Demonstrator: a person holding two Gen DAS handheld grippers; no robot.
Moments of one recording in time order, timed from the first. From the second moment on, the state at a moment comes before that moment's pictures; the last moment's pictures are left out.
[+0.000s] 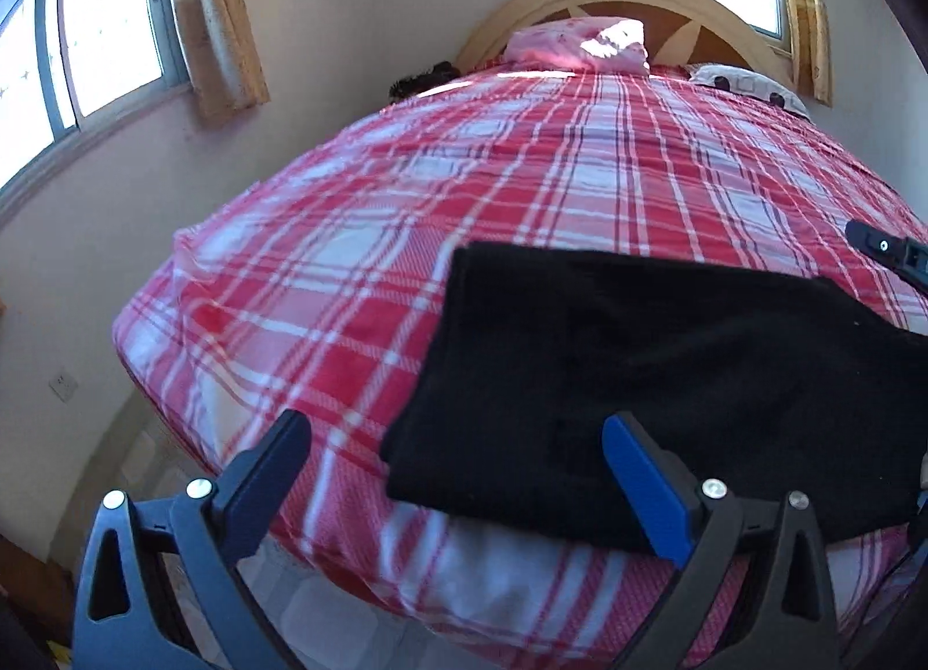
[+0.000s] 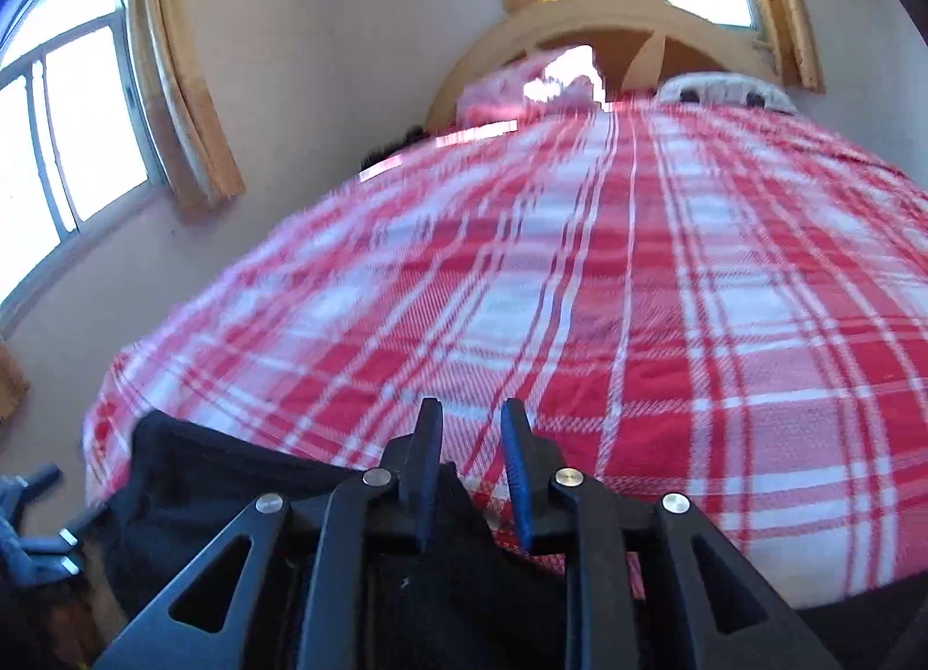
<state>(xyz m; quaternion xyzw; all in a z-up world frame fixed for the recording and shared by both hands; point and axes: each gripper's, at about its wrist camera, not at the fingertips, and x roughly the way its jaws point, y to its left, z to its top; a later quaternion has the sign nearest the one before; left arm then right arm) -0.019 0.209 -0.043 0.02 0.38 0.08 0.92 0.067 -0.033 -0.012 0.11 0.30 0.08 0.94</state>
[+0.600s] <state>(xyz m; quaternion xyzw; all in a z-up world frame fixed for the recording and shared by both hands) -0.030 0.248 -0.051 -0.22 0.35 0.02 0.91 -0.007 0.040 -0.012 0.08 0.31 0.20 0.93</state>
